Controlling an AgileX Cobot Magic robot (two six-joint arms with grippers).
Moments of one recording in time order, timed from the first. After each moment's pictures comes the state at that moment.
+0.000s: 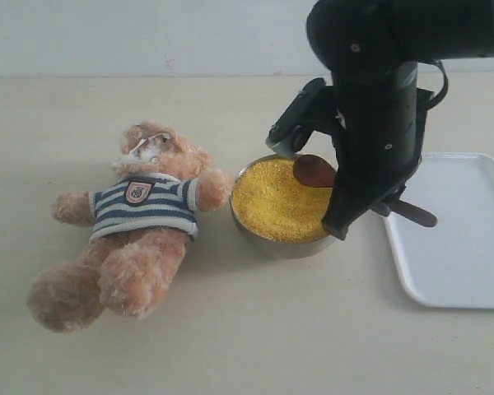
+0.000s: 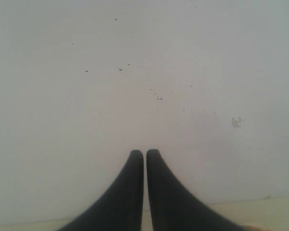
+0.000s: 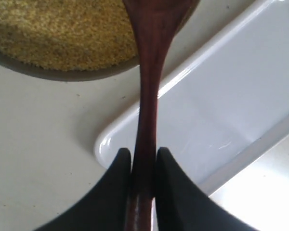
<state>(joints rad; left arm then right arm) 0.03 0.00 0.00 0.16 -0.24 -0.13 0.70 1.75 -1.25 -0.37 1.22 -0.06</state>
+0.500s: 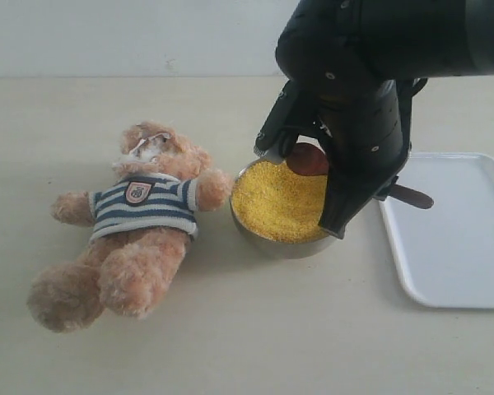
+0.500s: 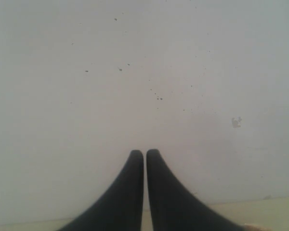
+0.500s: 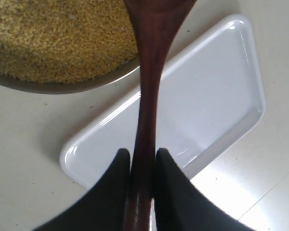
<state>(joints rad) 0.03 0.00 0.00 0.16 -0.24 -0.13 0.78 1.76 -1.25 -0.52 1.22 0.00</state>
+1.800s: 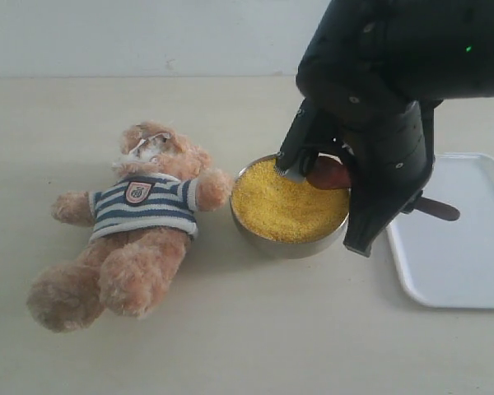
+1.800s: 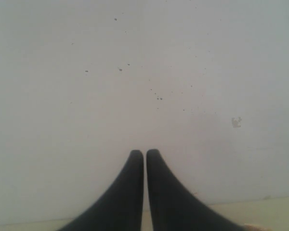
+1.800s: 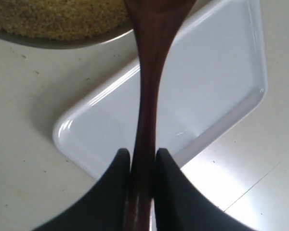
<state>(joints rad) 0.03 0.00 0.00 0.16 -0.24 -0.13 0.78 1.72 -1.16 -0.55 1.22 0.01</state>
